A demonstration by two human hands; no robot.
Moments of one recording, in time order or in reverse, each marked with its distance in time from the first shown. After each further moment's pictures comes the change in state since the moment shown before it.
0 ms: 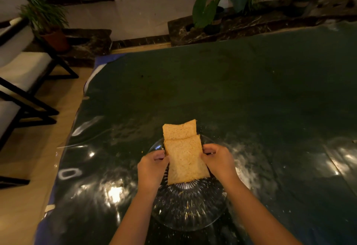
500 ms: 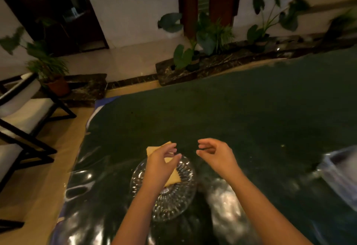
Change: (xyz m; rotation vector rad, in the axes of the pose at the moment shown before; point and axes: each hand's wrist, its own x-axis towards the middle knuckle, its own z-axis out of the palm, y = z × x) left_hand -0.128 0.155 -0.024 0.066 -0.174 0.425; right_hand -0.100 -0.059 -0.168 0.183 0.043 -0.242
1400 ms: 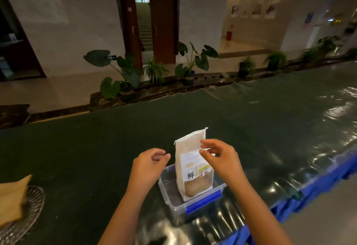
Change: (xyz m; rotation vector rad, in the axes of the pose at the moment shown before) left_hand -0.117 0.330 0.342 -0.088 -0.113 0.100; right_hand -0.119 0.120 -0.502 -0.038 0.315 -0.106
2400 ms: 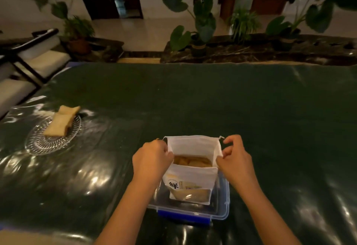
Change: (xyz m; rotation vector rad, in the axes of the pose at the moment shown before) left_hand 0.080 0.029 0.127 0.674 0.271 -0.498; right_hand 0.180 0.115 -0.025 -0.156 -0.547 0.110
